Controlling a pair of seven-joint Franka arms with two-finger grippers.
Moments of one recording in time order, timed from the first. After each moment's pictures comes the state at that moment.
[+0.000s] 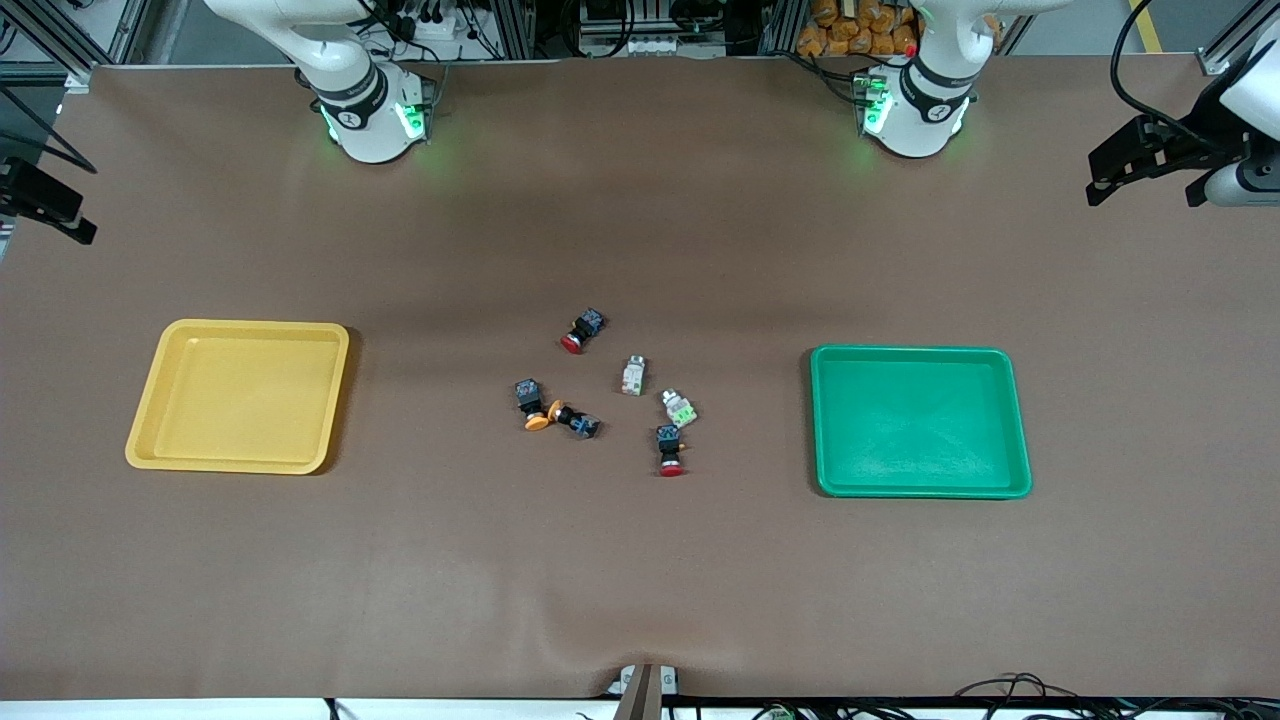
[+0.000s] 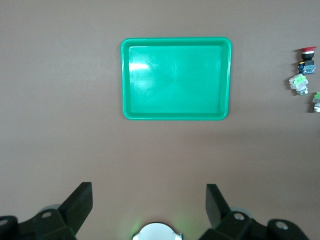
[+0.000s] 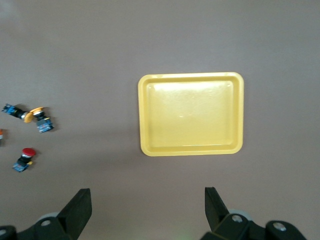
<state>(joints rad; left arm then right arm) -0.02 -0.08 -0.08 -1.52 0.01 1.41 -0.07 -0.01 -0.03 -0.07 -1.48 0.01 1.45 -0.02</state>
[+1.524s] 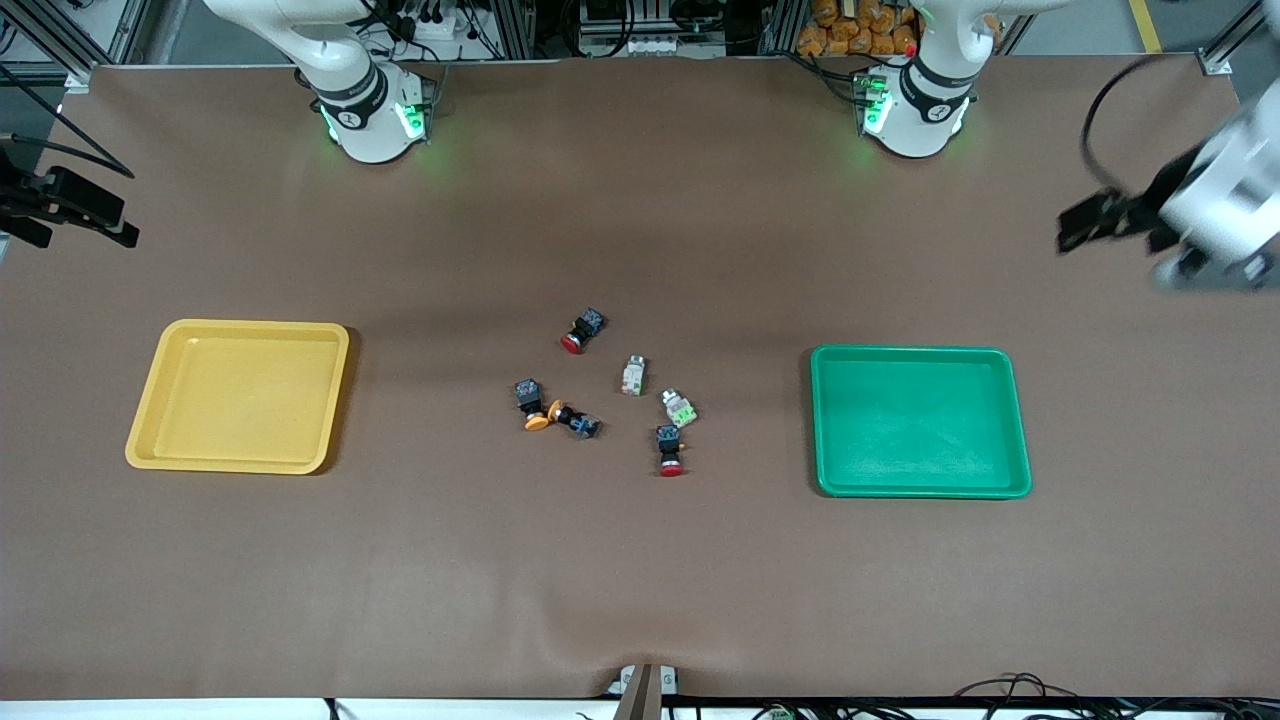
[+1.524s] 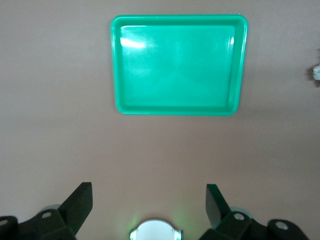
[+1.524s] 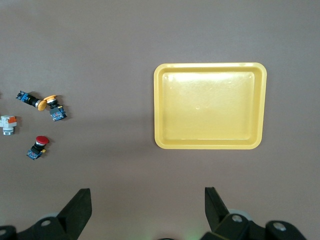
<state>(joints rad) -0.03 0.10 -0.09 -1.57 0.01 1.51 -0.09 0.00 -0.03 -0.07 -1.52 0.05 1.45 -0.02</state>
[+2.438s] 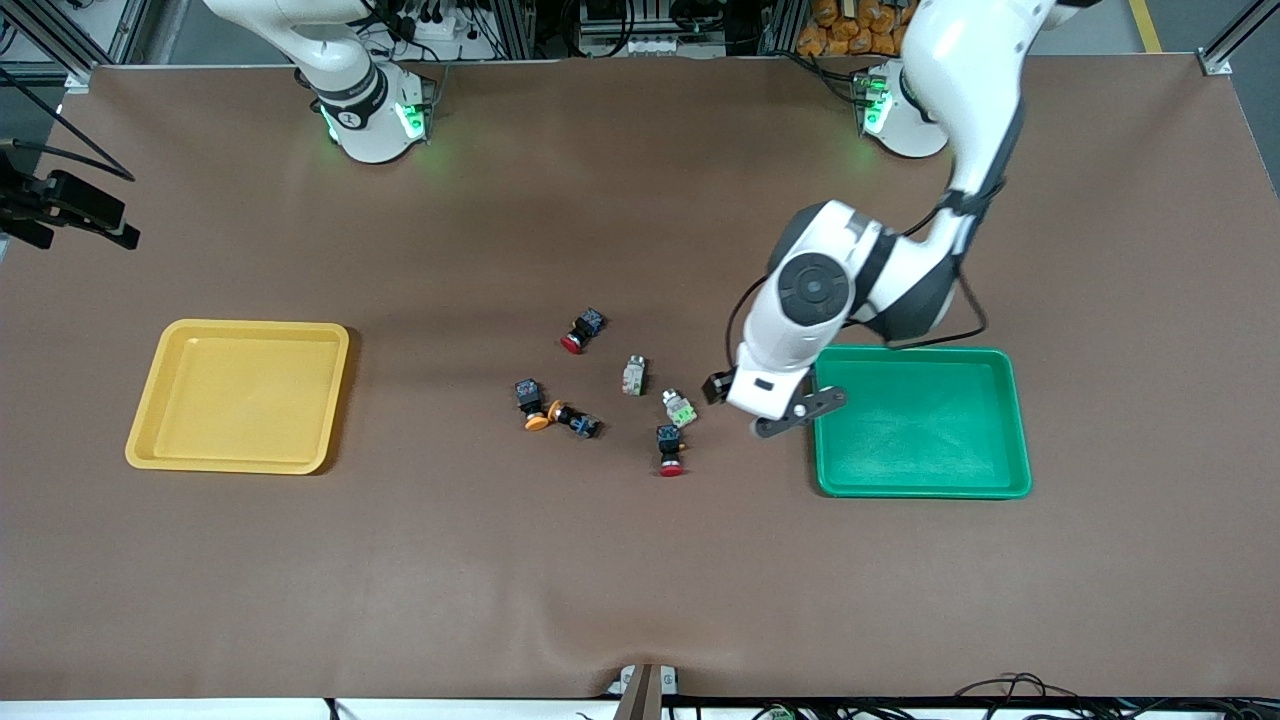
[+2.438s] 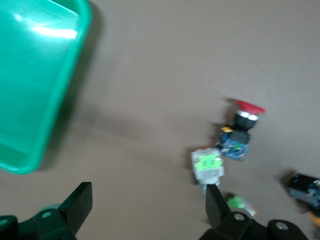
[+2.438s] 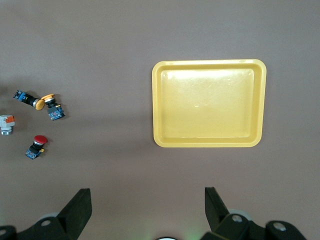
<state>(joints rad) -0.49 0.59 -0.12 -1.57 0.01 2.19 -1.01 0.00 -0.03 -0.08 -1.53 0.05 1.45 -0.02</state>
